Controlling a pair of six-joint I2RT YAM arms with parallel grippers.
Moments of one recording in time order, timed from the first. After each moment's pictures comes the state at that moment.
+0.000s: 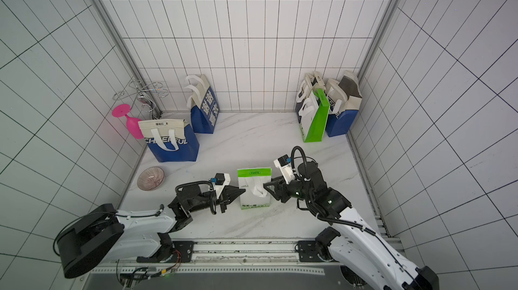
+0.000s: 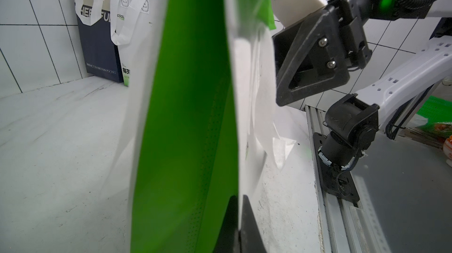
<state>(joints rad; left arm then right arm) -0.81 1.23 0.20 0.96 0.45 -0.16 0.60 0.71 0.60 -0.37 -0.46 0.30</state>
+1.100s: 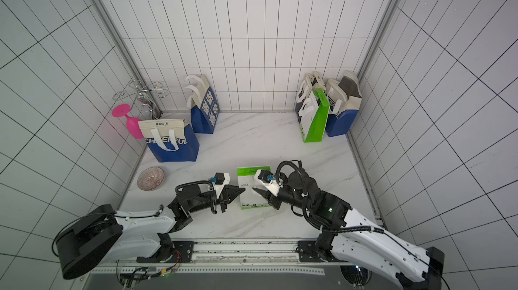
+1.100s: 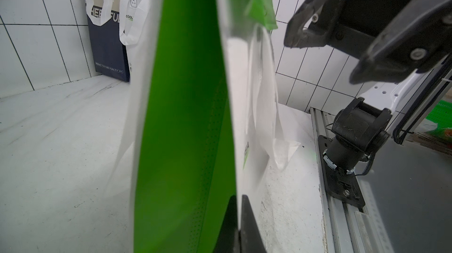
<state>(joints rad) -0.82 1.21 0.20 0.95 0.42 -0.16 1.02 0.77 0.71 -0.29 -0.04 -0.27</state>
